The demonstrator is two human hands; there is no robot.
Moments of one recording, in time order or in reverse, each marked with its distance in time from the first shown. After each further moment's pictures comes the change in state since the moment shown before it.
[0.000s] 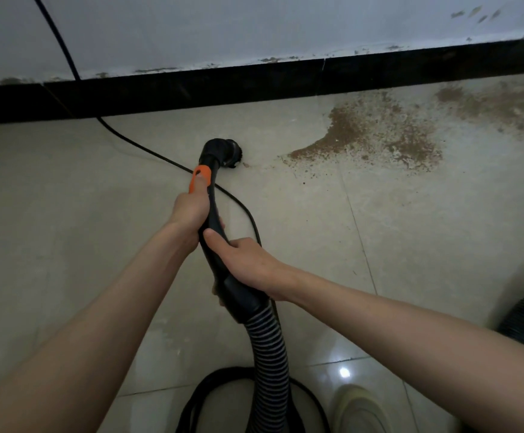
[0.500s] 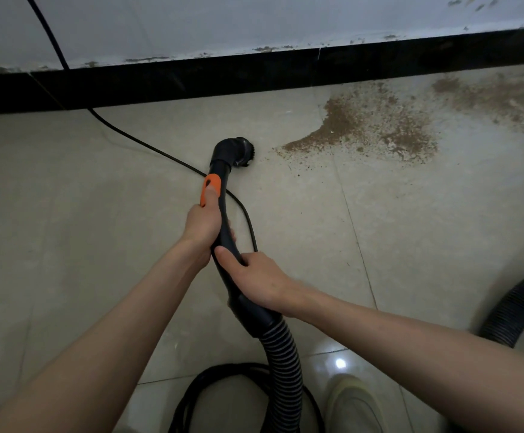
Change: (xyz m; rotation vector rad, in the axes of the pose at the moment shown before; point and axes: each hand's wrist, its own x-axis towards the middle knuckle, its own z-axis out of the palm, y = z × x) left_hand -0.019 -0.029 0.021 -0.014 -0.040 -0.004; right_hand -0.014 0.036 -0.003 -0.229 0.118 -0.035
